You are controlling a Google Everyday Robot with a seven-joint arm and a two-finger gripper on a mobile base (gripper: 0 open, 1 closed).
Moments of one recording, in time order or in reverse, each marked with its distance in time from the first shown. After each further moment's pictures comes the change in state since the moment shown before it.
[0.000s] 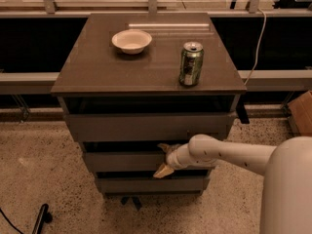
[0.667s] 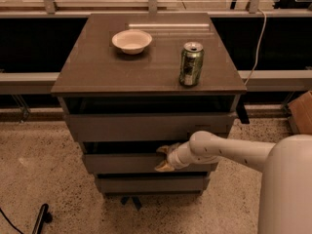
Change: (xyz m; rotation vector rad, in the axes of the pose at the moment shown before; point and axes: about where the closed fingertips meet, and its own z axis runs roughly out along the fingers) arm -0.002 0.004 -0.004 -0.053 0.005 -0.013
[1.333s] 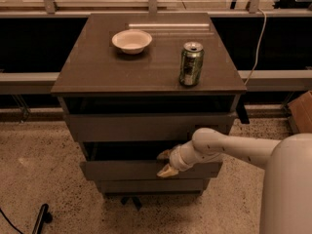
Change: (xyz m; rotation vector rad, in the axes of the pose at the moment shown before) arm 0.003 0.026 -0.022 -0.122 0.016 -0.016
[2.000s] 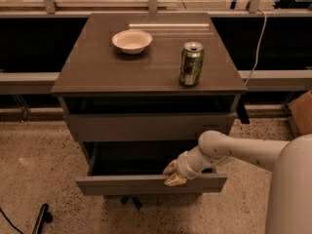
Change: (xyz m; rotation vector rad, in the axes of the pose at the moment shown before) arm 0.016 0.050 -0.022 -0.127 0.045 0.039
